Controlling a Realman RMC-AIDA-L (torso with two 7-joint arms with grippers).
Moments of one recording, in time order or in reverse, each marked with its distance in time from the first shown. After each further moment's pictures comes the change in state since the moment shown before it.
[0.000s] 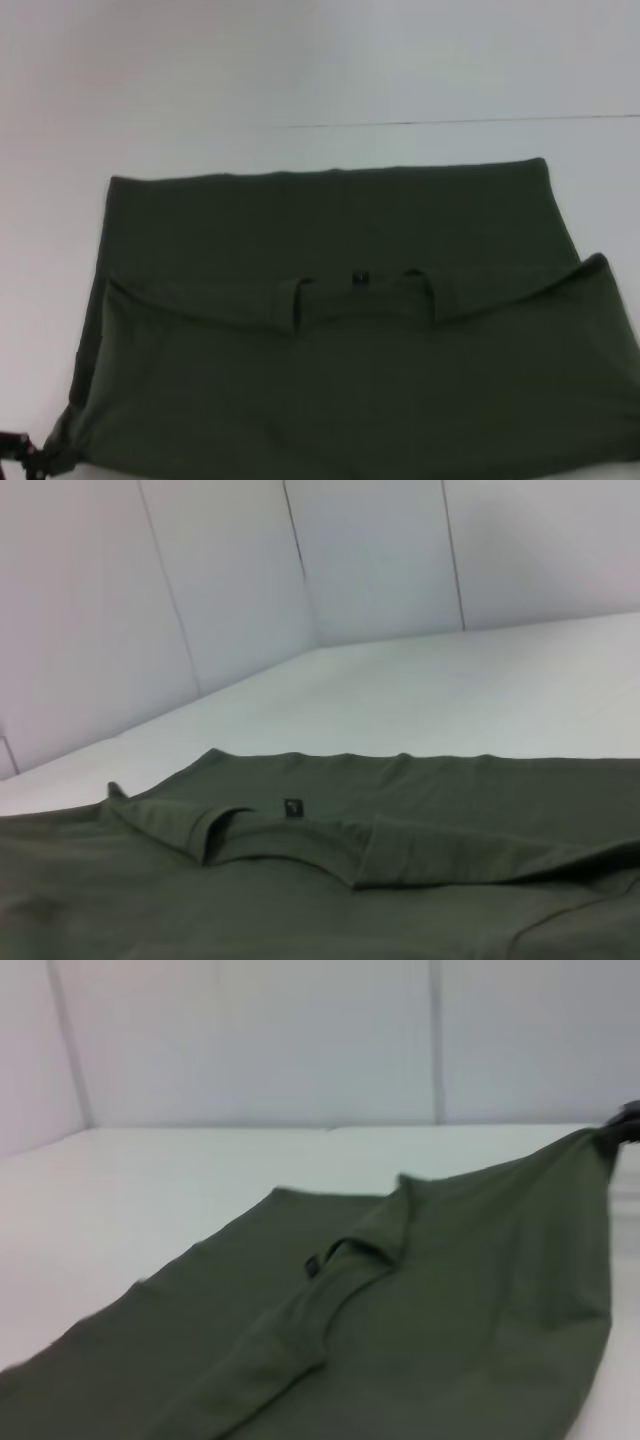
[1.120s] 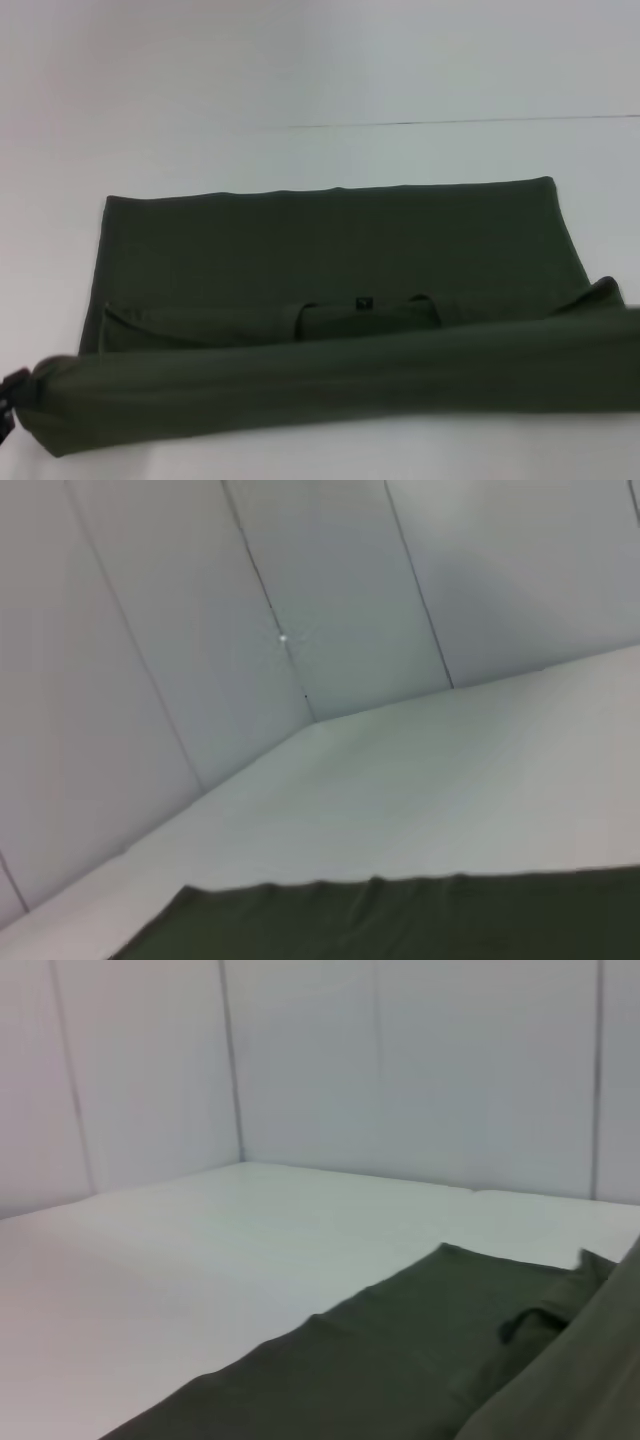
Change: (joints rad) left arm -0.047 0.006 -0.213 -0.047 -0.011 -0.028 -0.110; right arm 0.154 -0.007 0.154 -0.140 -0.045 -0.073 0.377
